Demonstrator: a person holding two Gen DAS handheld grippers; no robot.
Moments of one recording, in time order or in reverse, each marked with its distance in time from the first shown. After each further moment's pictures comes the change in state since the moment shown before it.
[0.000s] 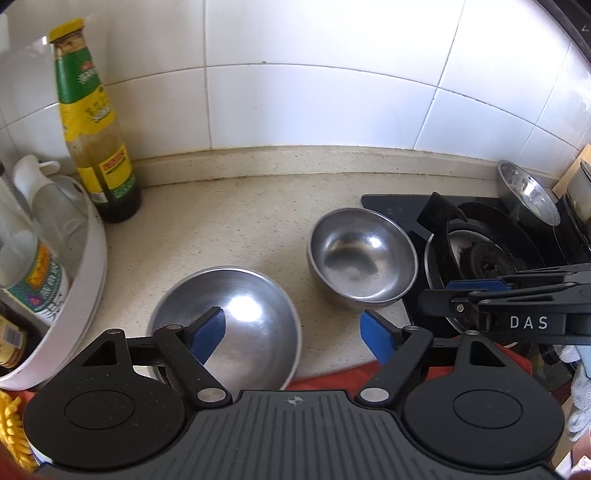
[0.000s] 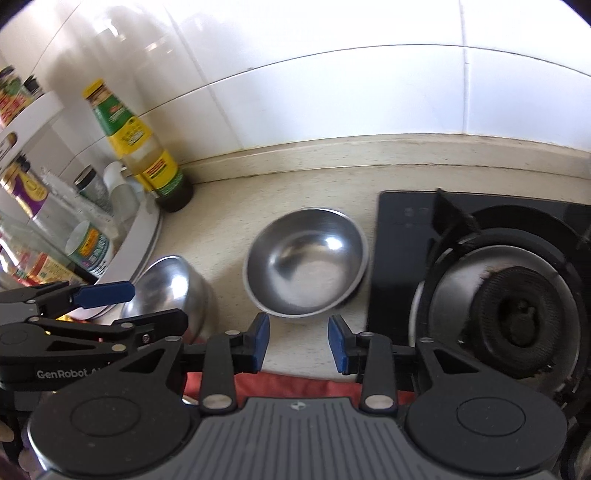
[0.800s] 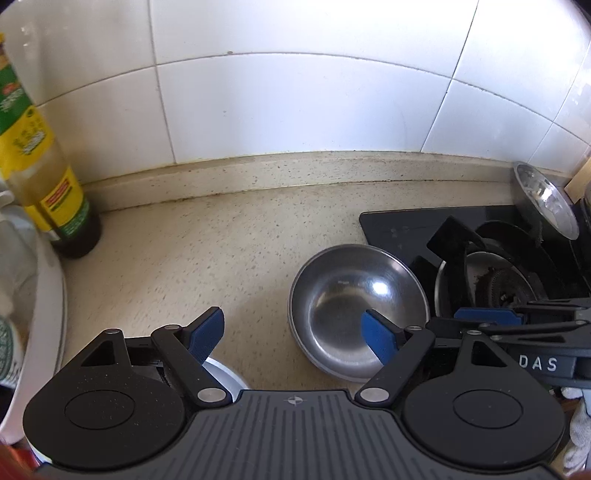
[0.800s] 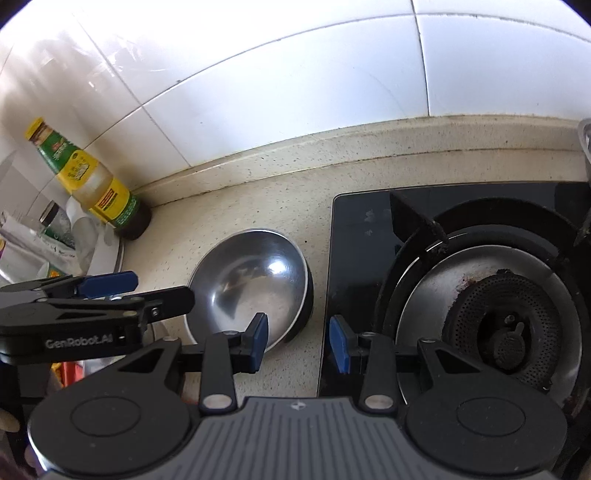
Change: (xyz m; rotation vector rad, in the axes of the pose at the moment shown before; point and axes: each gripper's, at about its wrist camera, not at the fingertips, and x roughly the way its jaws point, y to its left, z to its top) left arm 0.066 -0.016 0.049 0.025 0.047 0.000; right arm 0.036 -0.040 0.023 0.109 0.018 -0.008
